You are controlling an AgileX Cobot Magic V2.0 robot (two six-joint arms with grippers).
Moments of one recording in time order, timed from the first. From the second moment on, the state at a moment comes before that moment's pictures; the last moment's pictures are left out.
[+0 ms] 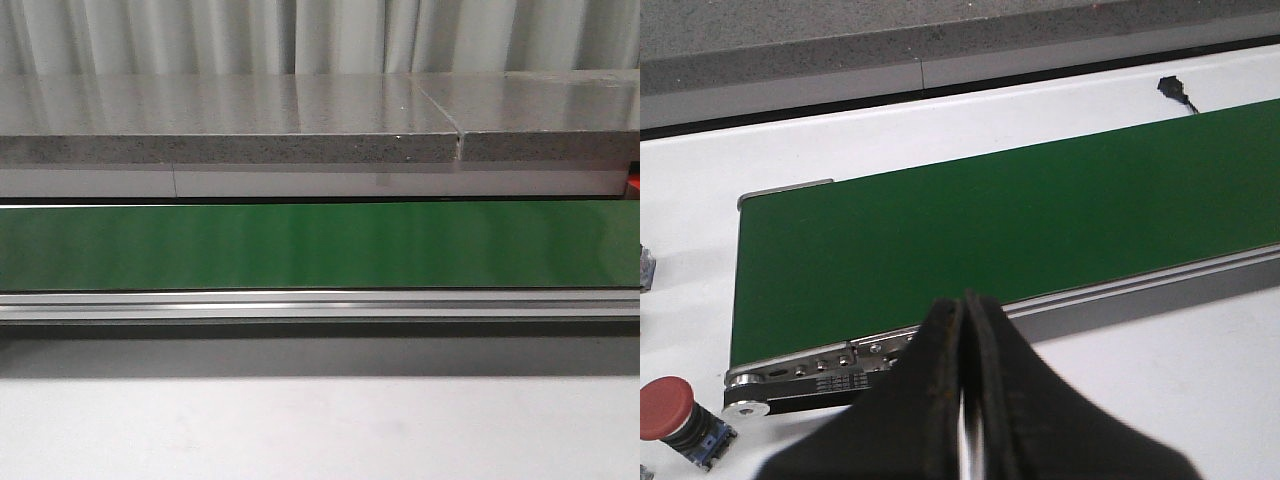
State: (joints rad) left arm -0.18 0.44 -0.68 -0.03 0.80 0.09; right arm -0.23 1.22 -0.83 0.03 0.63 0.21
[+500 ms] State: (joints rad) left arm -0.18 0.44 -0.68 -0.03 0.80 0.09; right arm 0.19 1.18 -0.83 -0.05 0.64 0.19
